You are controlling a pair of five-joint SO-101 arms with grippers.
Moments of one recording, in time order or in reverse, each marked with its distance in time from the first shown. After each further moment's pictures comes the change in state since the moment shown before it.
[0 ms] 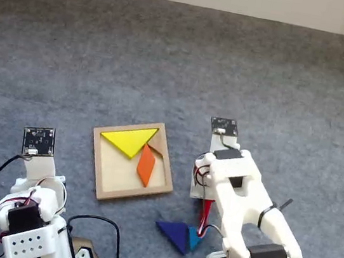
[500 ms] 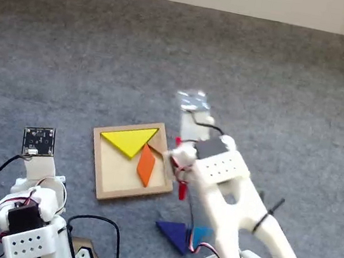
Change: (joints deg) left arm 0.0 0.0 0.0 0.0 0.0; right arm -13.5 -5.2 -15.5 6.2 2.9
